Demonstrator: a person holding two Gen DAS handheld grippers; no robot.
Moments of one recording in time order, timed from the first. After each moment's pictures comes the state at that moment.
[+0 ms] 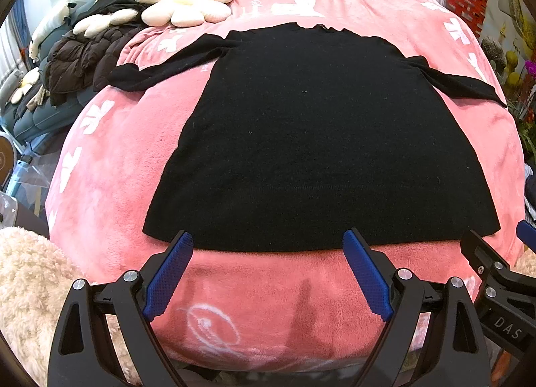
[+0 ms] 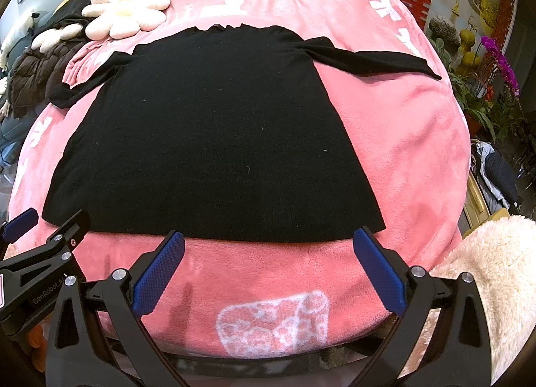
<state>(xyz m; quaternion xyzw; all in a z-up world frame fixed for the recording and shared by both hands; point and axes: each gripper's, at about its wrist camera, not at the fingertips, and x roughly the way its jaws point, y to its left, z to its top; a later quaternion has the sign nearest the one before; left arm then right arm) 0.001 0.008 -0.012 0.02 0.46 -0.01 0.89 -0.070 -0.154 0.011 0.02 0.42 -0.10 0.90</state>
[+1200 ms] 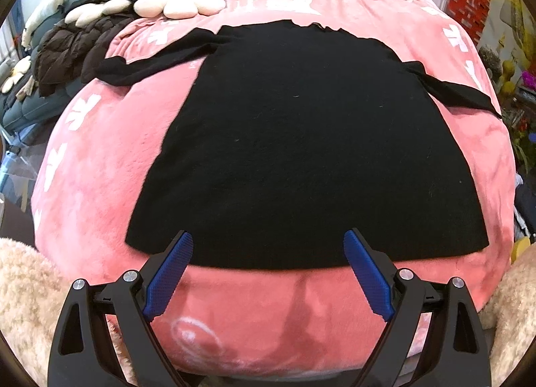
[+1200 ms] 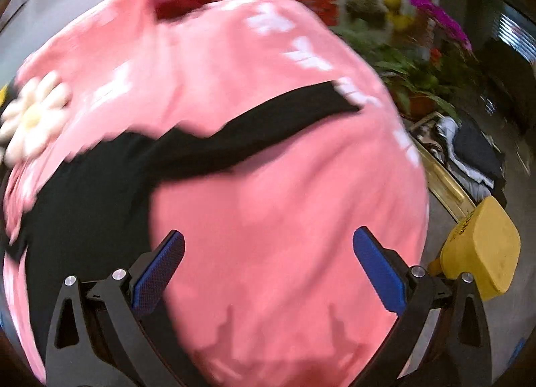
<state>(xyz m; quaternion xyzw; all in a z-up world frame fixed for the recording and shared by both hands) 0.027 0.001 -0.009 -0.01 0.47 -0.03 0.88 0.077 -0.452 0.079 0.15 0.36 -0.26 0.88</state>
